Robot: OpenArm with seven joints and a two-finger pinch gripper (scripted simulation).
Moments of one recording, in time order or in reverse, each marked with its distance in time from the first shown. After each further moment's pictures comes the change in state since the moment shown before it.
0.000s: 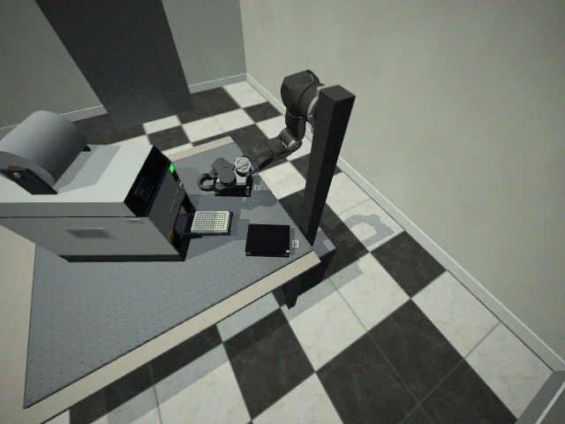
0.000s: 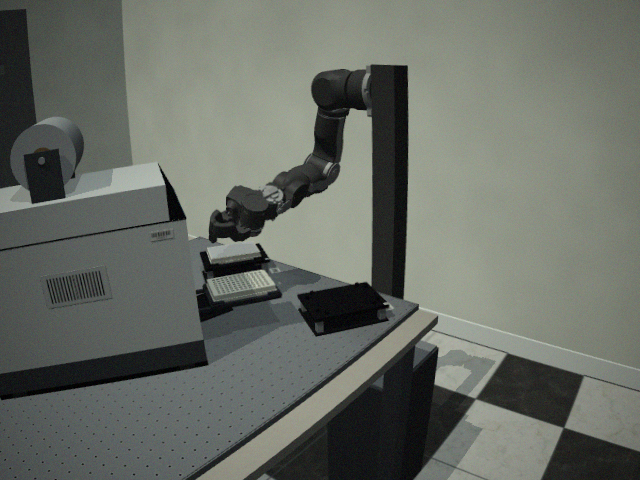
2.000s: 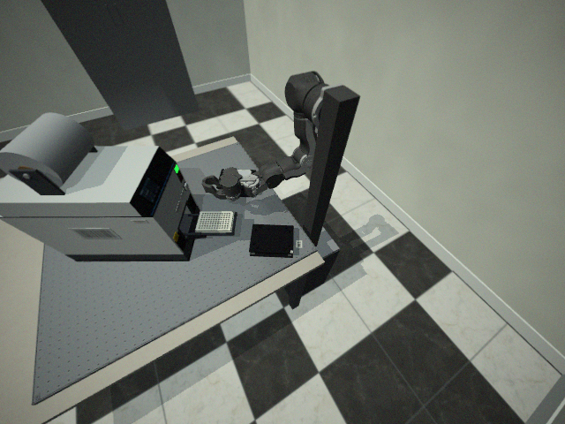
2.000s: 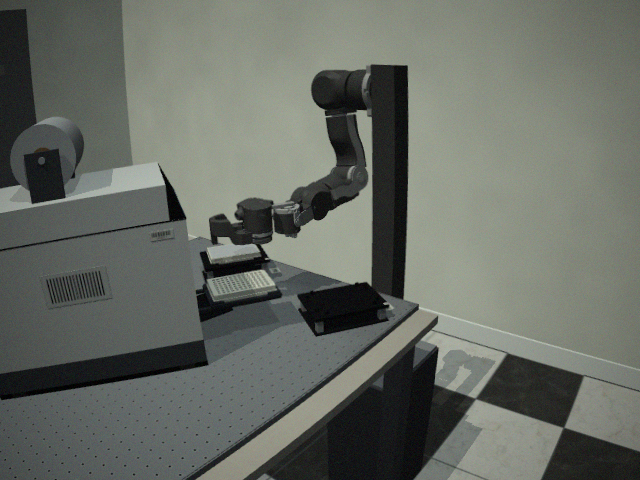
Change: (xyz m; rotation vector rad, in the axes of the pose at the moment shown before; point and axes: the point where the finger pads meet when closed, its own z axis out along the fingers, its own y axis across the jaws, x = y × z) arm -0.002 0.002 -0.001 -0.496 0.011 0.473
